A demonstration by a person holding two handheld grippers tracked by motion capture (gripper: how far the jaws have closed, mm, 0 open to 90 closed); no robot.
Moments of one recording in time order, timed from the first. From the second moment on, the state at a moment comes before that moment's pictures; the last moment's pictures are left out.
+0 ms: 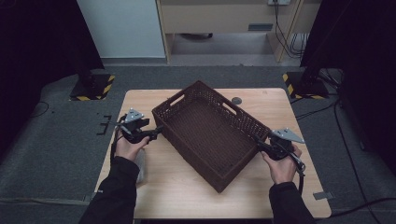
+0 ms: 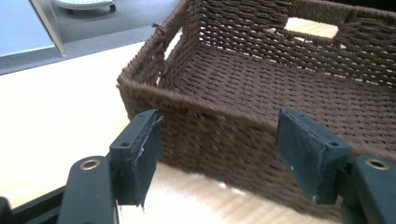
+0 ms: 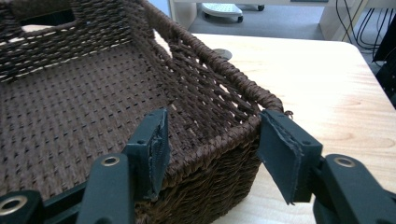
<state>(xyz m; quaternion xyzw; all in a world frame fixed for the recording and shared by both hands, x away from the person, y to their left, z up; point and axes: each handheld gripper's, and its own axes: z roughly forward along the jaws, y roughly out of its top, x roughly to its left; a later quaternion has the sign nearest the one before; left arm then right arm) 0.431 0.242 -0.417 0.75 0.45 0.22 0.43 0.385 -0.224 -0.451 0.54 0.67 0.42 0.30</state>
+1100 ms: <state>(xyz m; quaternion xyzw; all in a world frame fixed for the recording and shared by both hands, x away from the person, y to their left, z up) 0.484 0.250 -0.439 0.75 0.47 0.21 0.42 0.398 -0.223 -0.452 0.53 0.67 0.42 0.30</state>
